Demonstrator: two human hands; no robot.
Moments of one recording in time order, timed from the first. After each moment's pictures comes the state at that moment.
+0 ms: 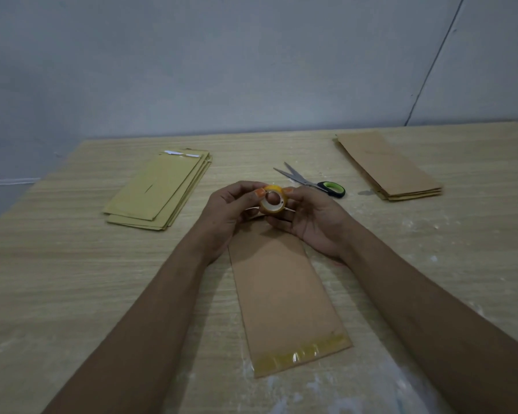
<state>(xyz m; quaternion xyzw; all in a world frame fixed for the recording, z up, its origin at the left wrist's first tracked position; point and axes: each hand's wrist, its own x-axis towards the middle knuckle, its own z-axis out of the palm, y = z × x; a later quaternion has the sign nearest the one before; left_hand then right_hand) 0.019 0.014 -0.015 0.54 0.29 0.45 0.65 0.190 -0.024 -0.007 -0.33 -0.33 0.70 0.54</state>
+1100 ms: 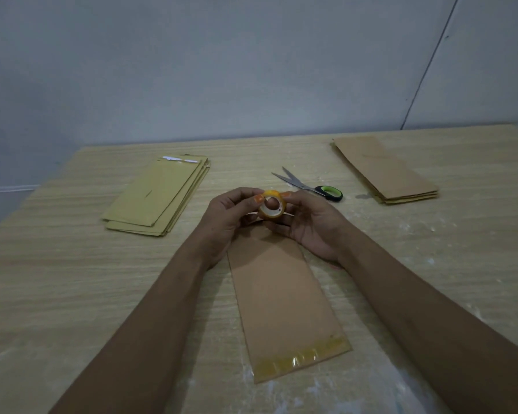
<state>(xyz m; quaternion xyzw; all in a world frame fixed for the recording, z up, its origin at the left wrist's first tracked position) 0.020 0.014 -0.016 0.54 0.30 0.45 0.65 0.187 -0.025 -0.005 -0.33 -0.33 0.70 0.54</state>
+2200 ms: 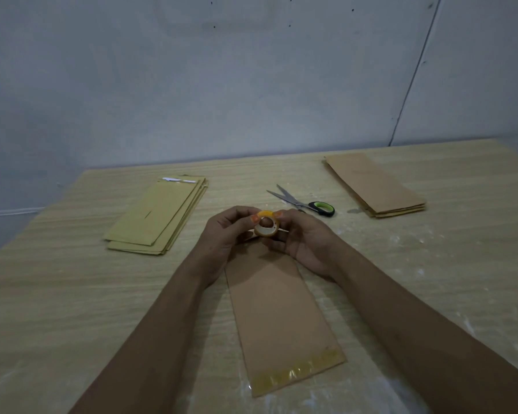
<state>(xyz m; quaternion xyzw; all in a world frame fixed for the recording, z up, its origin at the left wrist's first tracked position) 0.020 0.009 -0.012 0.55 0.30 0.44 0.64 0.188 -0.025 -0.008 -0.34 -0.32 0.69 0.56</state>
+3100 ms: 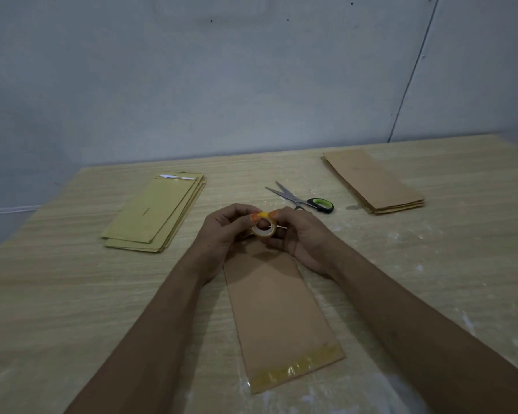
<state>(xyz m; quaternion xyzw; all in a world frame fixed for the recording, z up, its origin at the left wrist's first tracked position) 0.018 0.006 -0.010 0.56 0.30 0.44 0.64 0.182 -0.028 -0.006 -0.38 -0.36 0.65 0.56</state>
